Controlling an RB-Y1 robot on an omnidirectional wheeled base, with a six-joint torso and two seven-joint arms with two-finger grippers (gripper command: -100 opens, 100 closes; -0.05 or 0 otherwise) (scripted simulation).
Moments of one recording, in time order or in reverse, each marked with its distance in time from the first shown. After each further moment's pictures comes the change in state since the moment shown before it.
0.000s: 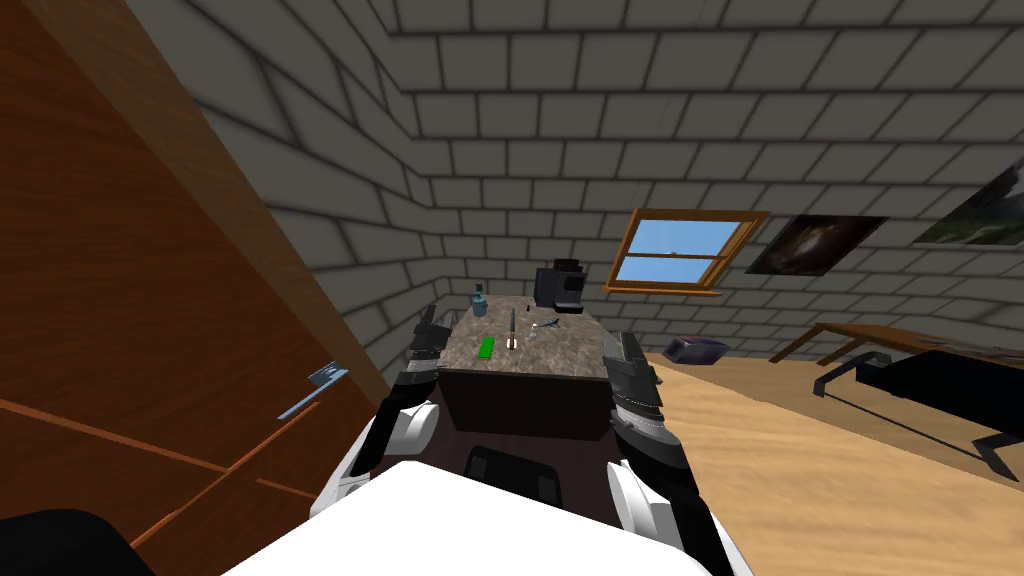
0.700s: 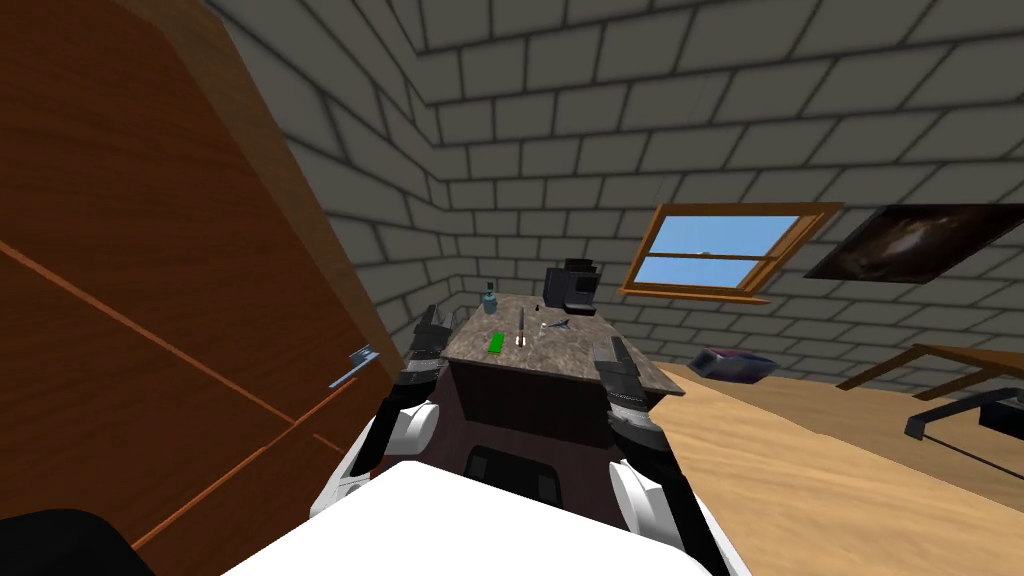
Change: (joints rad) left arm 0.000 0.000 0.000 0.000 0.000 0.000 0.000; right arm -0.061 -0.110 -0.012 0.147 -0.122 0.054 -0.114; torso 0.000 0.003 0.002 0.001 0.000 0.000
